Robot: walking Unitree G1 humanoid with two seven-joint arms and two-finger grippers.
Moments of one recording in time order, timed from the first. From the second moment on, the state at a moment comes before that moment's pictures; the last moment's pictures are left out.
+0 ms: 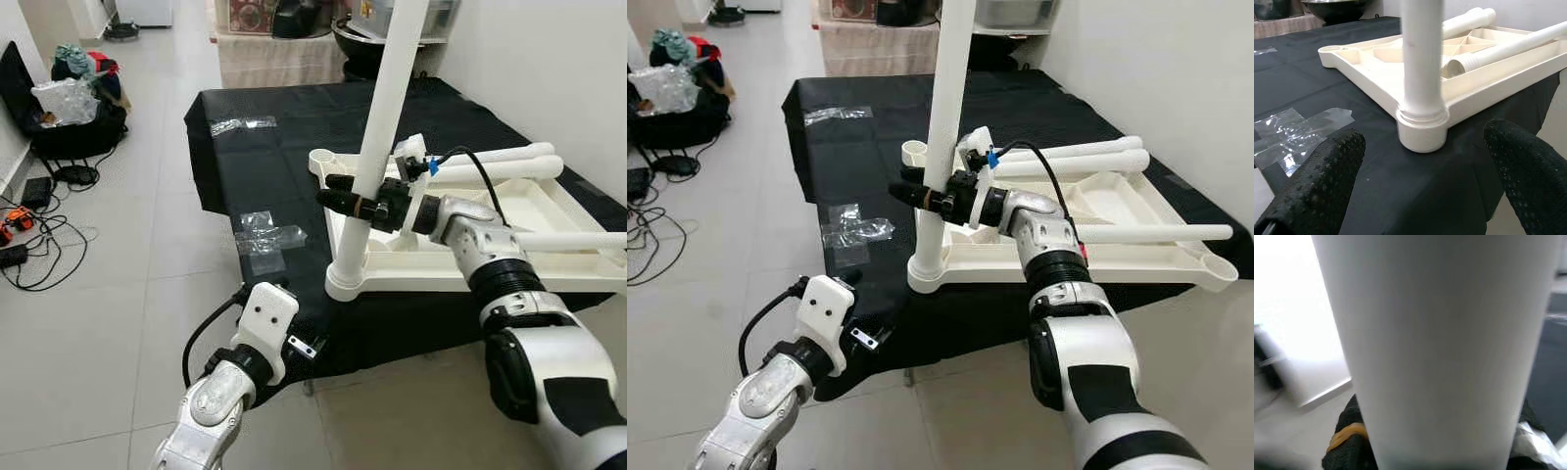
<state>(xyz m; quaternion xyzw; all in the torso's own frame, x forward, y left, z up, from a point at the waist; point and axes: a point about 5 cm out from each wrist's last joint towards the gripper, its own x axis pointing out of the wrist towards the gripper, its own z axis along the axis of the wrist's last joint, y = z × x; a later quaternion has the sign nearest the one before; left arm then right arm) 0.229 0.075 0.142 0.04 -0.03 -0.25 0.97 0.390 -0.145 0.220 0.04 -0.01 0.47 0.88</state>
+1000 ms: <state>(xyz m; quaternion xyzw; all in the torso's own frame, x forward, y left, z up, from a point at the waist) 0.230 0.074 0.141 0.03 -0.03 -0.25 0.97 0.396 -0.178 0.205 0.00 -0.09 -0.09 0.99</state>
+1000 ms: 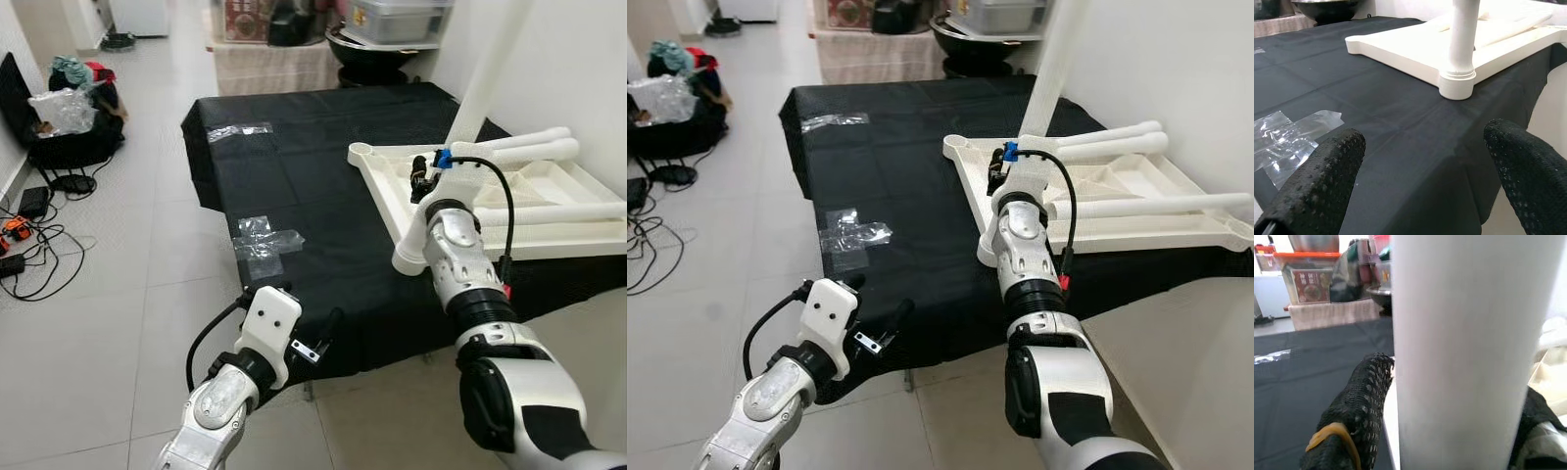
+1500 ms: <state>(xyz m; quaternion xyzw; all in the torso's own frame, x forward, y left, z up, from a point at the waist) 0.230 0.076 0.136 0.03 -0.02 -0.24 0.97 0.337 -0.186 0.166 -0.05 -0.13 -0.08 0.99</state>
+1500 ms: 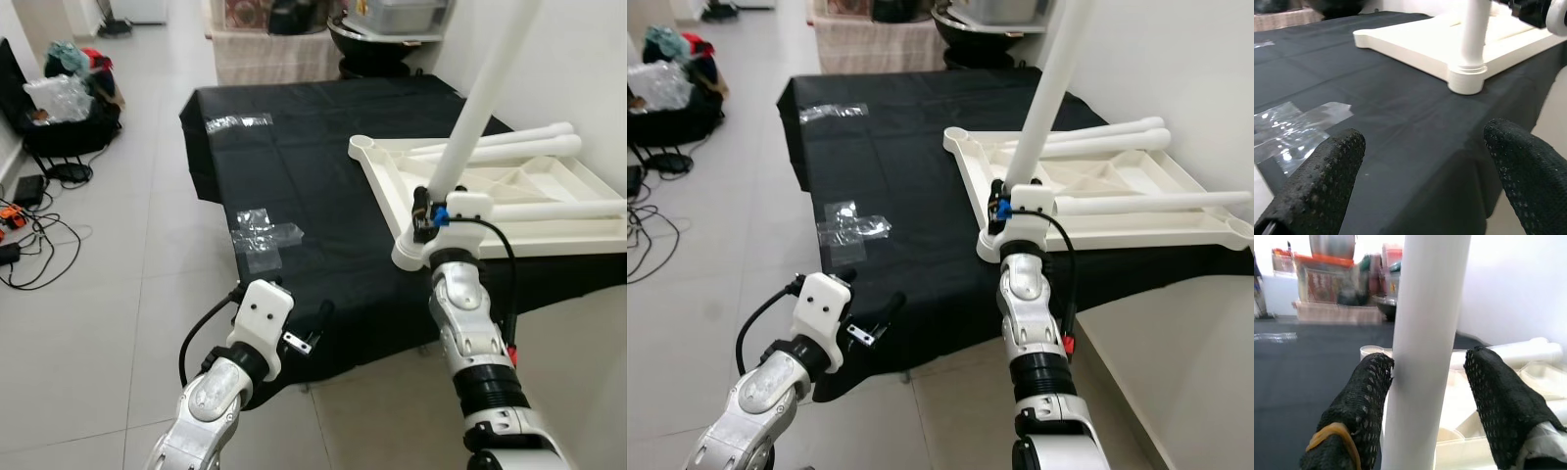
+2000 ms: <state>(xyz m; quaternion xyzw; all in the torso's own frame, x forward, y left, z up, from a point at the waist) 0.231 0.094 0.143 0.04 -0.03 -0.18 0.98 0.290 -0.172 0.152 -0.05 -0.12 -0.05 0.99</state>
